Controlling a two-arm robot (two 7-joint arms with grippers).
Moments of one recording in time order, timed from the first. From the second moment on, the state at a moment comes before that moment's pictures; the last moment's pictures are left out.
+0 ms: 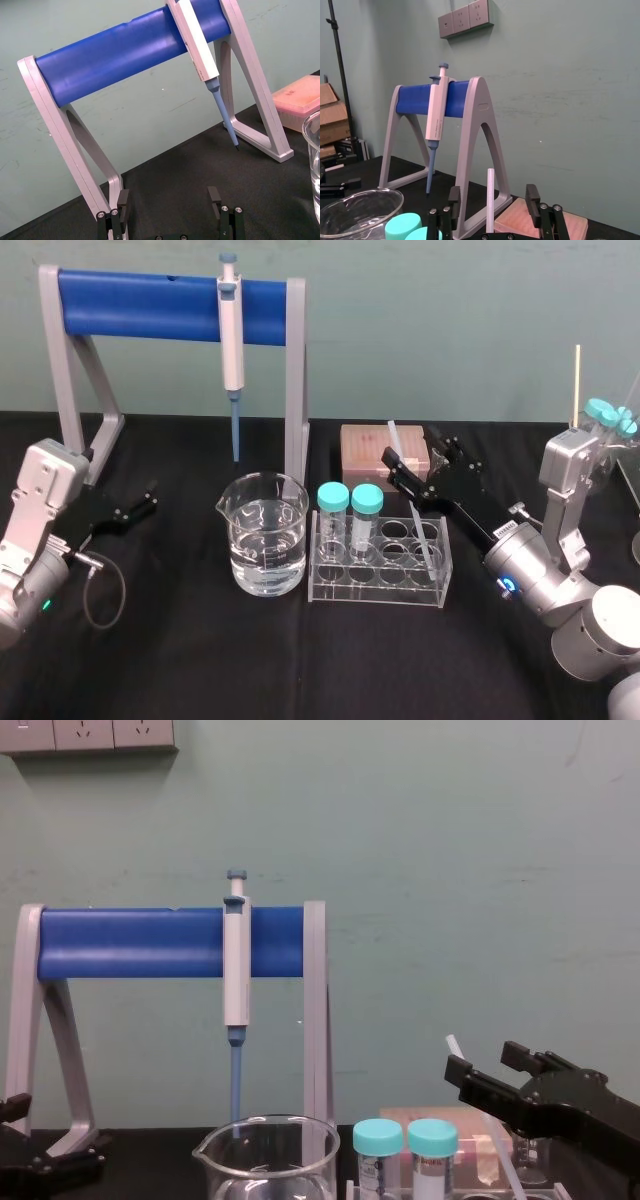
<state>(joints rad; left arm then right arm) -0.20 0.60 0.45 -1.41 -0.25 -0.12 0.03 0.29 0.24 -0.27 -1.16 0.39 -0.35 0.50</state>
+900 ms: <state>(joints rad) -0.20 0.60 0.45 -1.41 -0.25 -0.12 0.03 0.24 0.25 -0.15 -1.25 0.28 -0.26 0.26</state>
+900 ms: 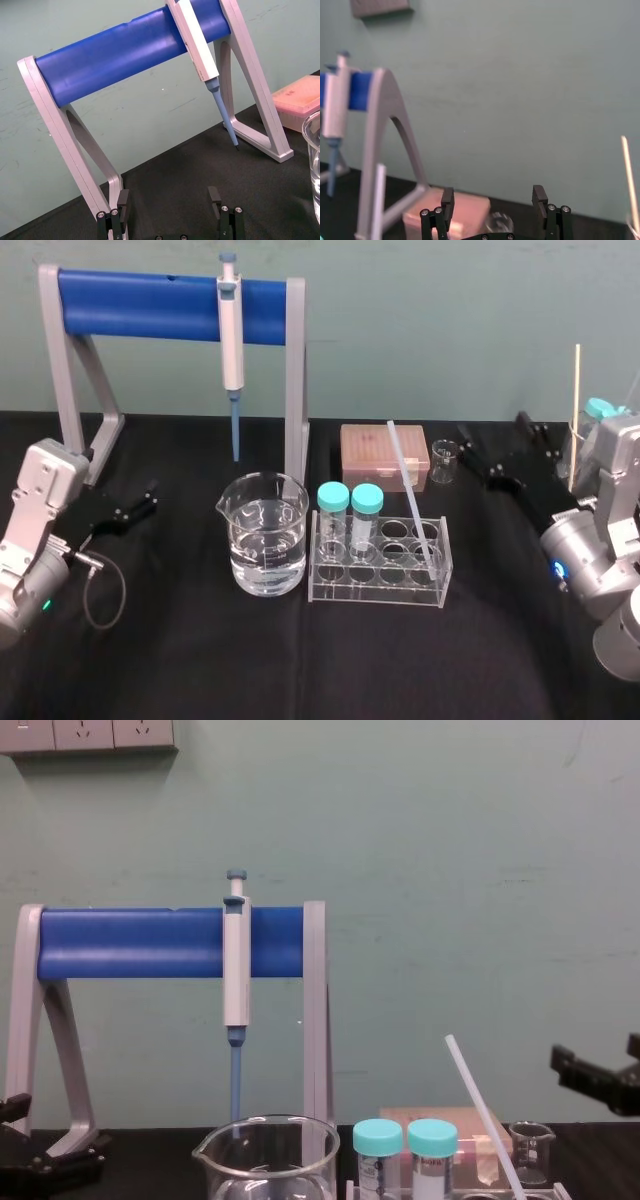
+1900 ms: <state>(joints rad) -0.20 0.60 0.45 -1.41 -0.25 -0.12 0.03 0.23 0.24 -0.15 -1.22 0.24 -0.22 0.23</state>
